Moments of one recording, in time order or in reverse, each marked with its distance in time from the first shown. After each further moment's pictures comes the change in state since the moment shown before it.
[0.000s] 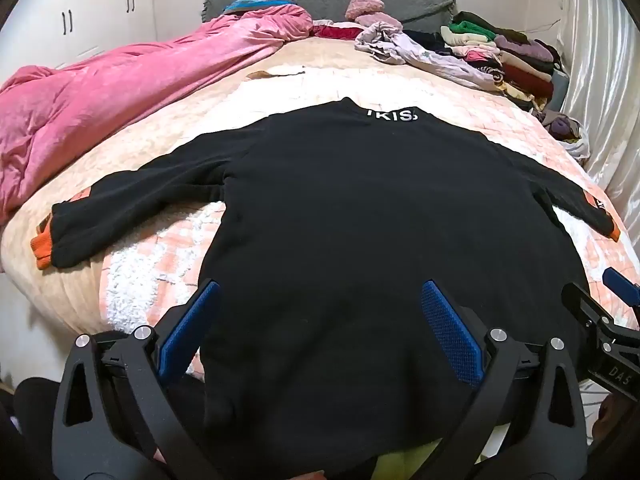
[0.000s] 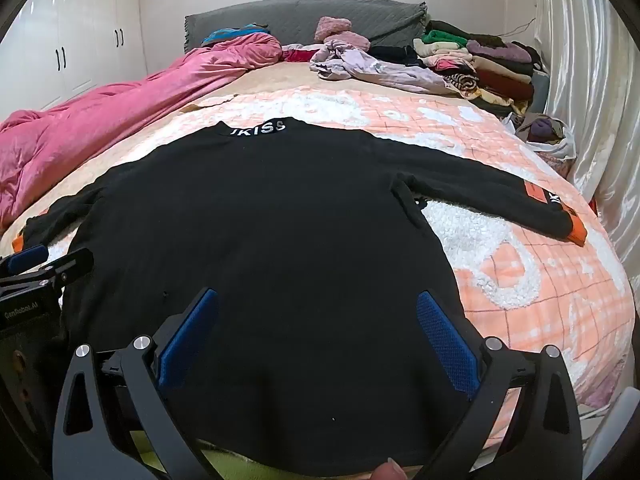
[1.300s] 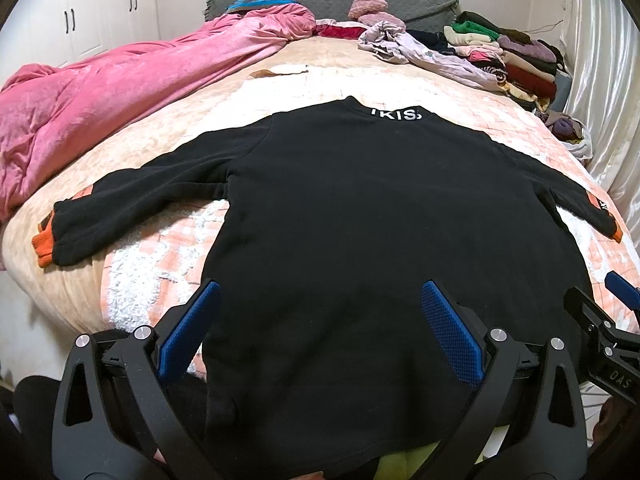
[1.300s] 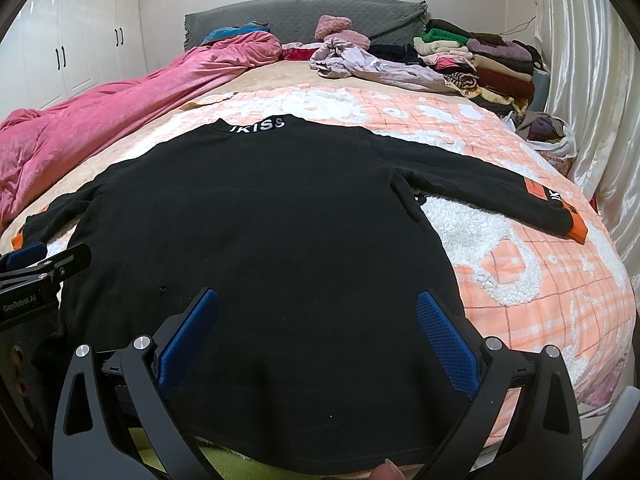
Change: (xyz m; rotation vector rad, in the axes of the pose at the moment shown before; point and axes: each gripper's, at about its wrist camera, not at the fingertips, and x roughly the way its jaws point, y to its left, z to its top) left arm 0.003 0.001 0.000 -0.006 0.005 0.008; right arm 0.004 0.000 -0.002 -0.001 0.009 -0.004
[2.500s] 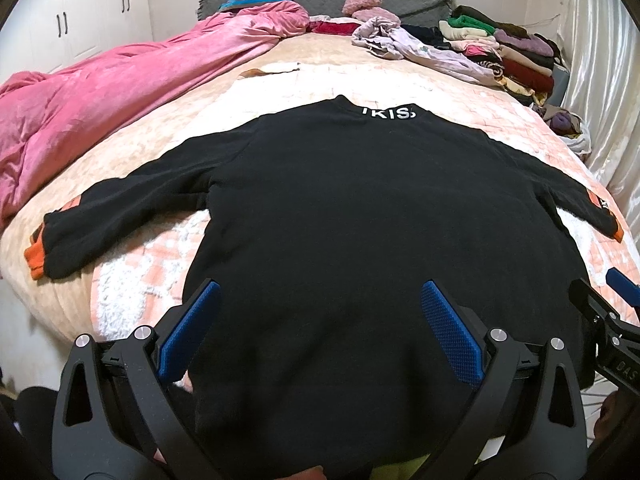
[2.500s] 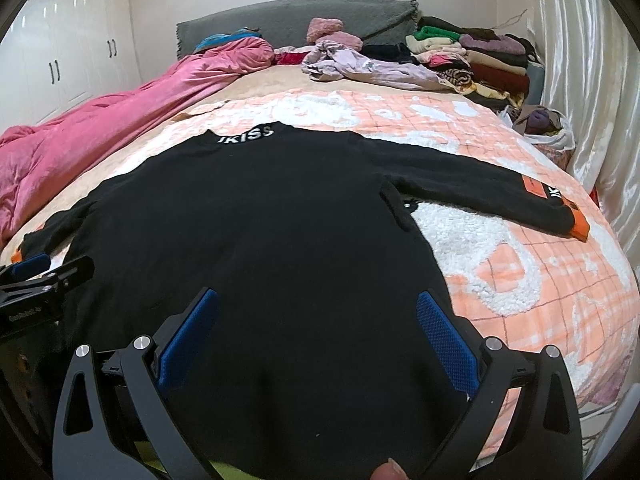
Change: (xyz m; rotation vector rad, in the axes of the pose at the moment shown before) left arm 0.010 -0.012 0.014 0.019 0.013 -0.008; right arm 0.009 -0.018 0.011 0.051 -0.008 -0.001
